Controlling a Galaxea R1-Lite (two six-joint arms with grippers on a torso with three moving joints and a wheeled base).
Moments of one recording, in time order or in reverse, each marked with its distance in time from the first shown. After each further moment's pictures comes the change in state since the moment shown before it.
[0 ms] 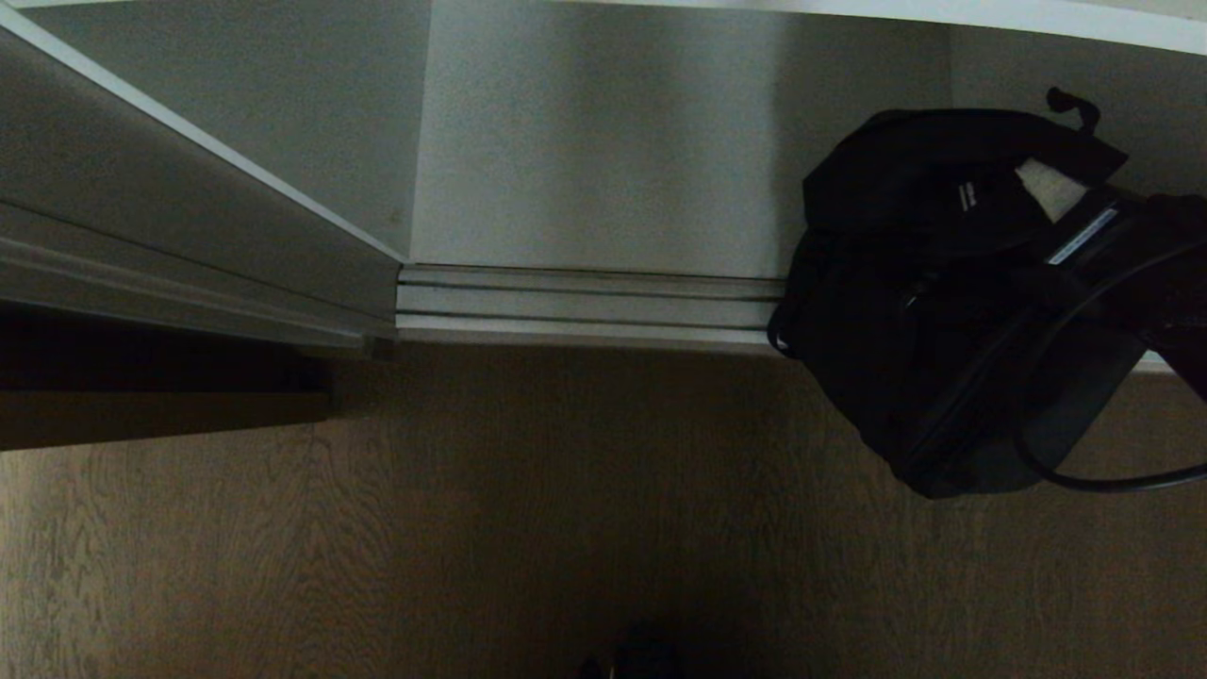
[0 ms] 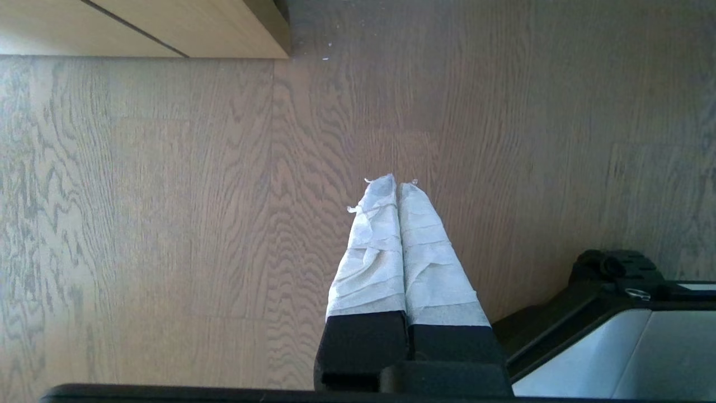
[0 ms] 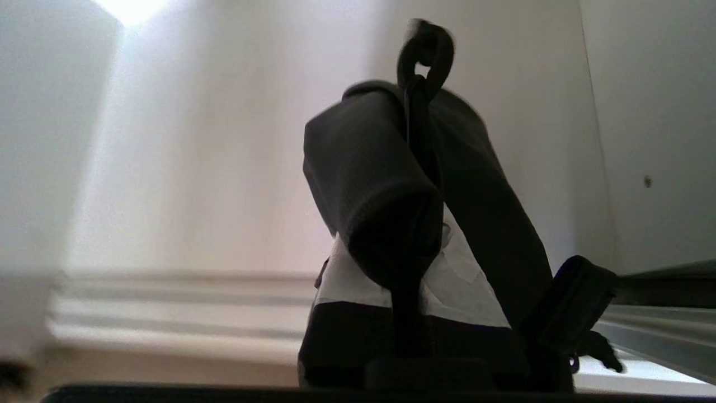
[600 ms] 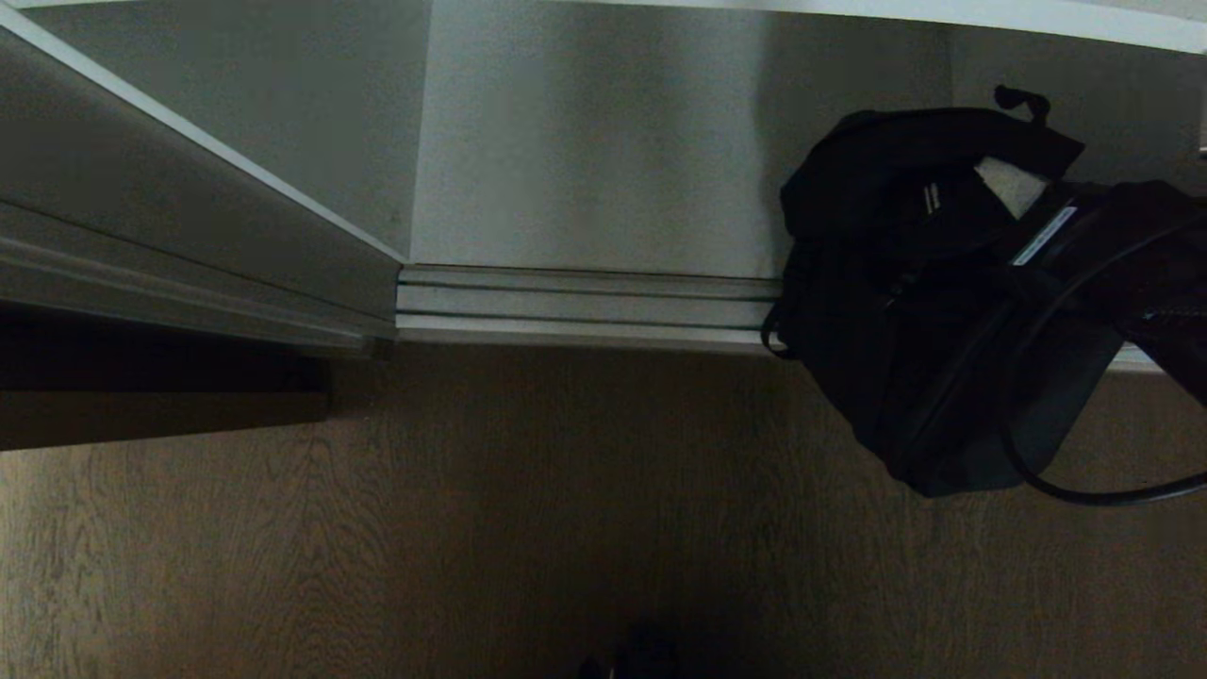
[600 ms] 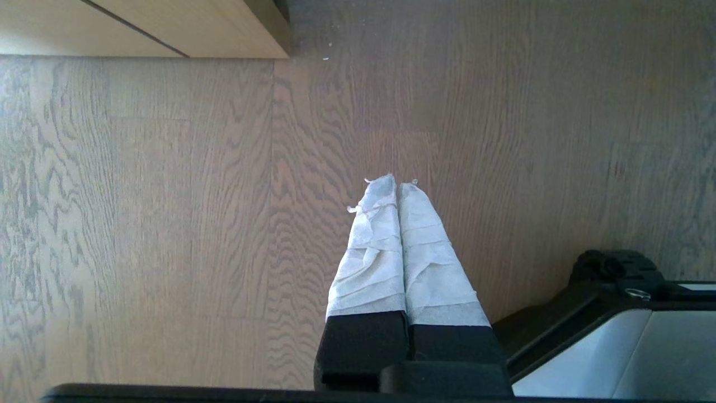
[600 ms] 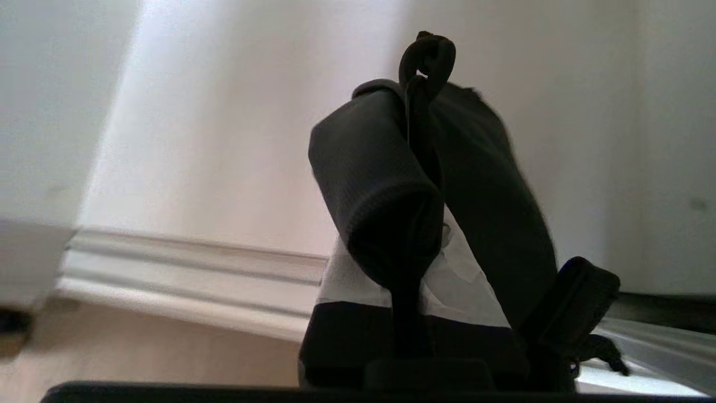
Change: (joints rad) left arm 0.000 0.000 0.000 0.000 0.000 0.000; right arm 0.097 -0.010 -0.053 0.089 -0.008 -0.110
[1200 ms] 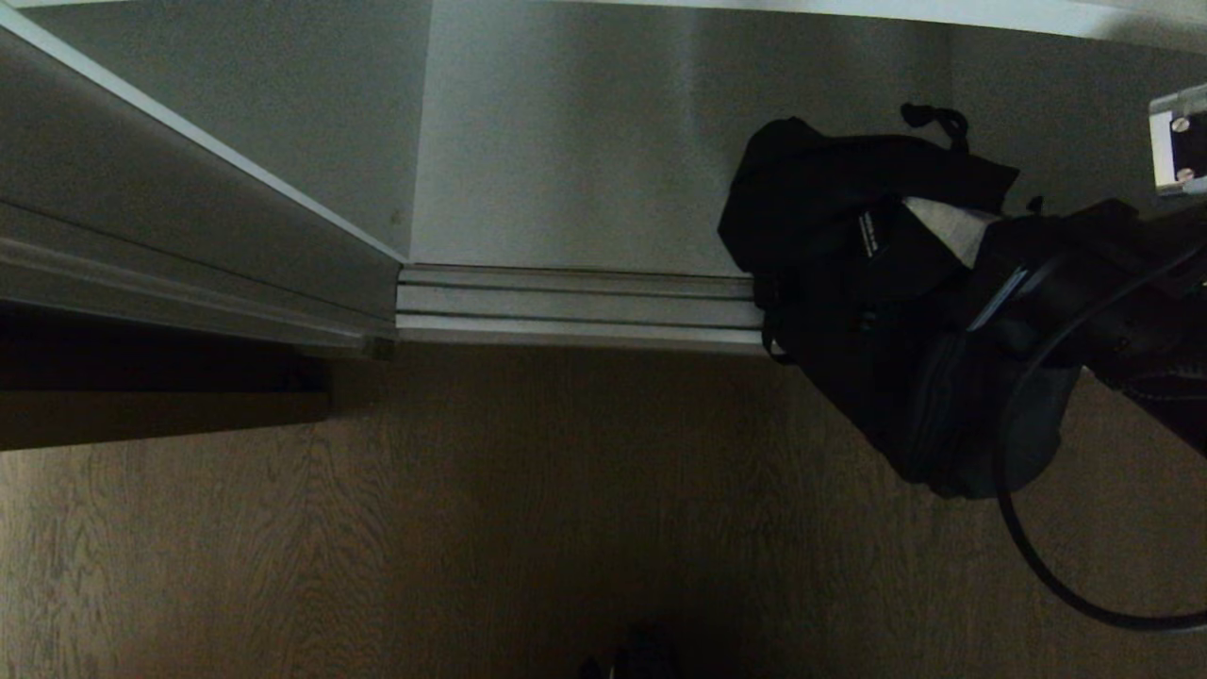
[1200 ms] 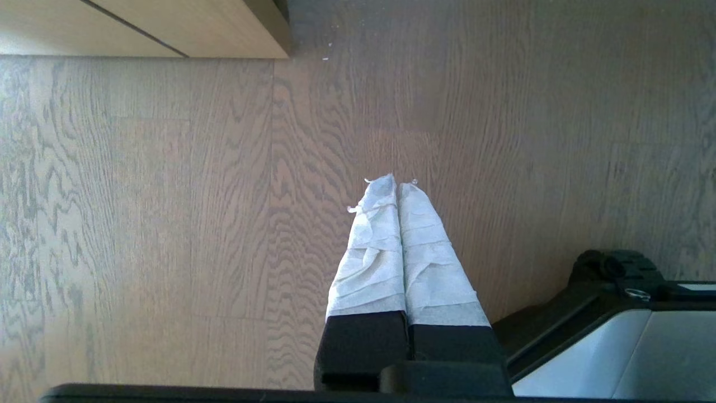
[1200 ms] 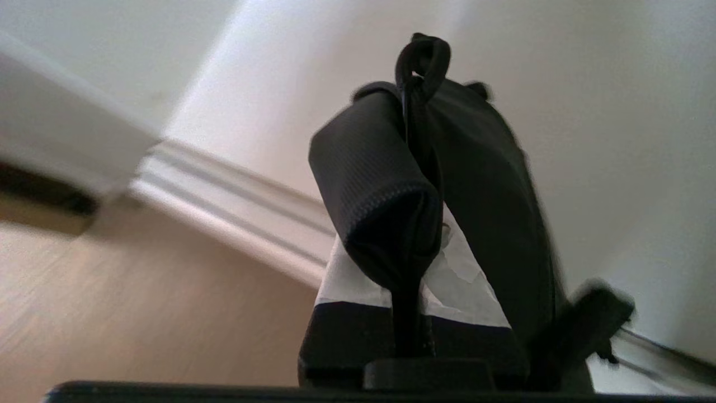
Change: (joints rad) left arm 0.000 0.000 0.000 0.000 0.000 0.000; right arm 0.180 -0.059 0.067 0.025 0.072 -0.249
